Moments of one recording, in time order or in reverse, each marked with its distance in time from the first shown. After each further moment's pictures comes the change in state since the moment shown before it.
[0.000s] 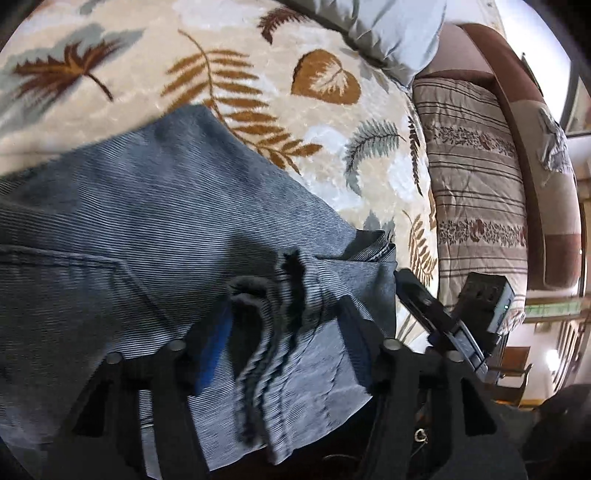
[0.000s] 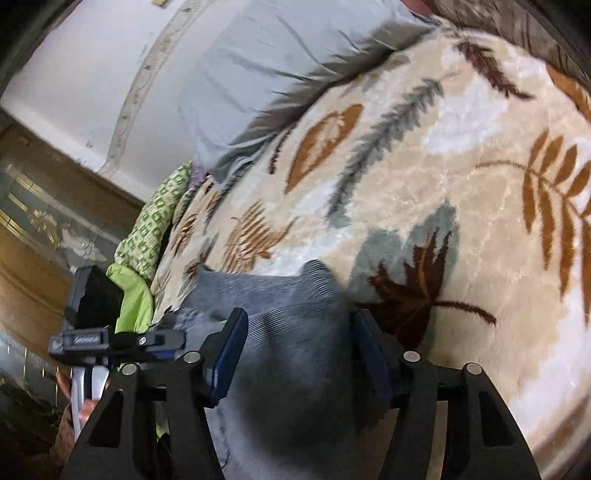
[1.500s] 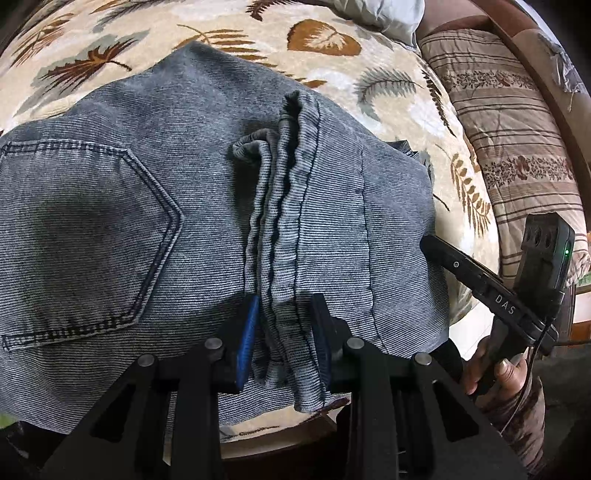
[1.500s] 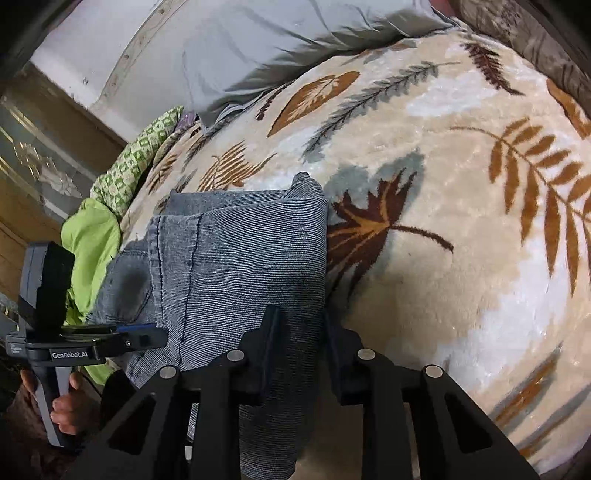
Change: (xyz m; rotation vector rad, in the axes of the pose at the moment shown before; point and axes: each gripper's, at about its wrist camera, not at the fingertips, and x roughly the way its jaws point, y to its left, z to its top) left arm 0.018 -0.023 -0.088 0.139 -0.067 0.271; right arm -0.013 0.008 -0.043 -0.189 0.124 -0.147
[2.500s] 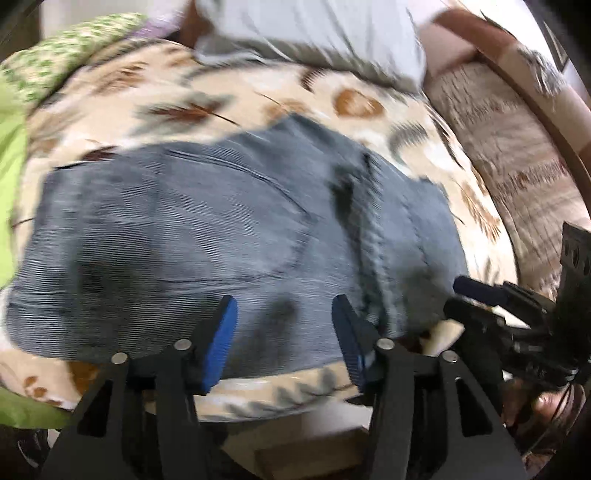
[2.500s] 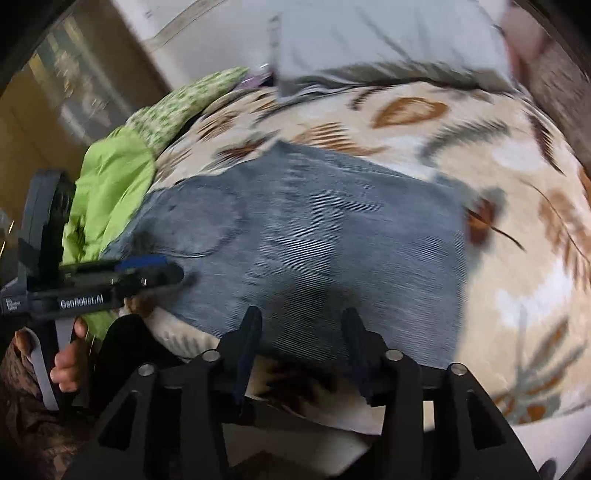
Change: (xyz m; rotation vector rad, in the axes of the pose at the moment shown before) left arm -0.084 0.058 -0.058 0.027 -0.278 0.146; right arm -0.027 0.138 -0.056 -0.271 0.032 -0.061
